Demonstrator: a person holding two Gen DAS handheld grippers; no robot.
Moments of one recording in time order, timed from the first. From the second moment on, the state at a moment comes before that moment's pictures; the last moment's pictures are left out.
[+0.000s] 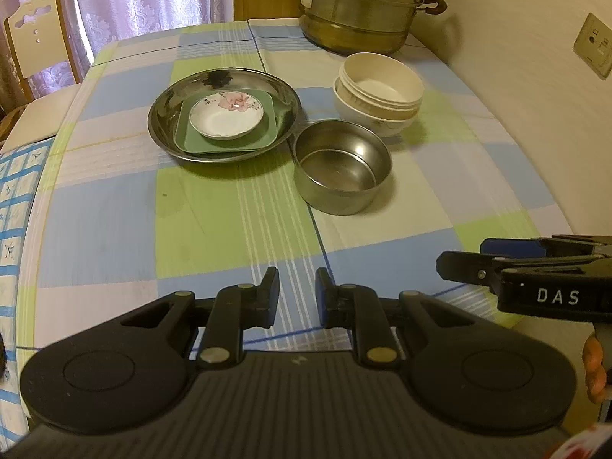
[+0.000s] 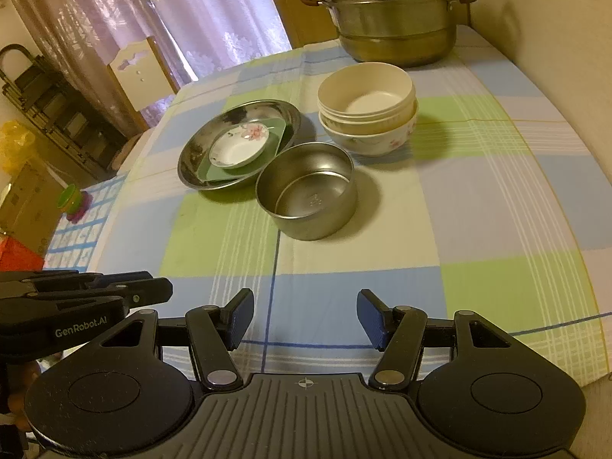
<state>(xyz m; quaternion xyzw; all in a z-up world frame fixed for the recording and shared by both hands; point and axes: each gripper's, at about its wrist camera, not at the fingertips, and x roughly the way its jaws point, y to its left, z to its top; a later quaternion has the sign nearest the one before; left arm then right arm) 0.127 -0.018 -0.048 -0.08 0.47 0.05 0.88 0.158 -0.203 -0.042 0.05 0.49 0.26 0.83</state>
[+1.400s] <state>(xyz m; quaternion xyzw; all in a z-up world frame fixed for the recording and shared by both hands) 0.268 0.010 -0.105 -0.09 0.46 0.00 0.88 0.275 -0.175 -0.092 0.07 0.47 0.19 0.86</state>
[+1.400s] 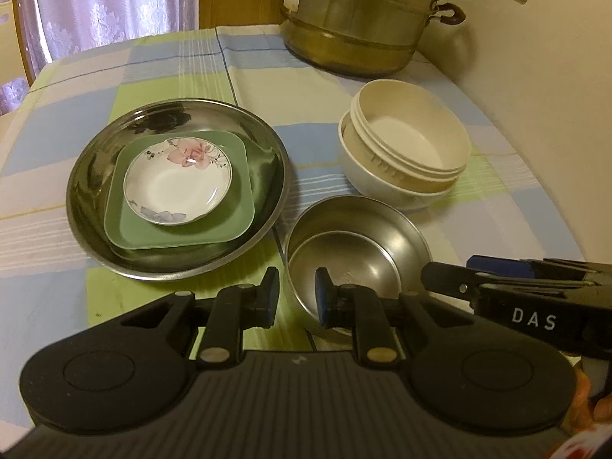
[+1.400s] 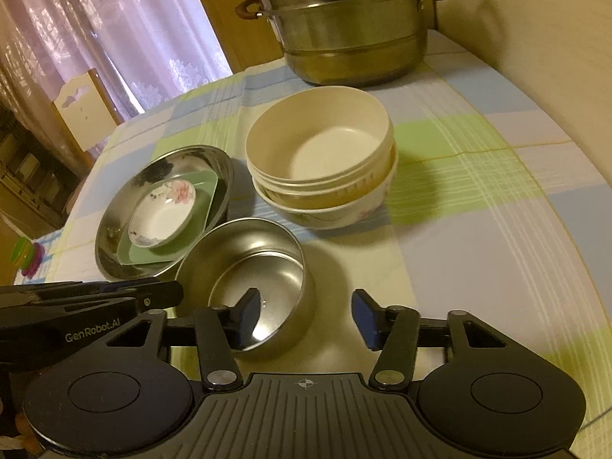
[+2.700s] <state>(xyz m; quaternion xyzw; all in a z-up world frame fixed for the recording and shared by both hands) 0.256 0.006 -0.078 -0.05 0.47 -0.02 0.88 0.262 -0.159 -0.066 0.04 0.49 0.20 0.85</state>
